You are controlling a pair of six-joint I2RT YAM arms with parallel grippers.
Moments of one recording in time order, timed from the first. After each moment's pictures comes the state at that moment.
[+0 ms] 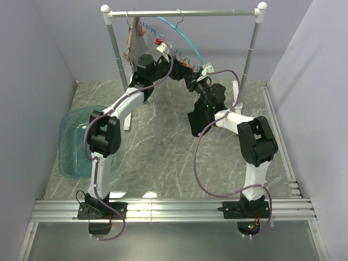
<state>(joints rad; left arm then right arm) -0.42 2.18 1.93 0.40 0.62 -0.39 0.38 1.94 1.25 1.01 -0.22 0.05</state>
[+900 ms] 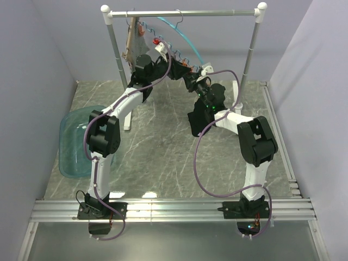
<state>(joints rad) -0.40 2.18 1.92 0.45 0.67 -0.44 0.38 1.94 1.25 1.00 -0.23 0.05</state>
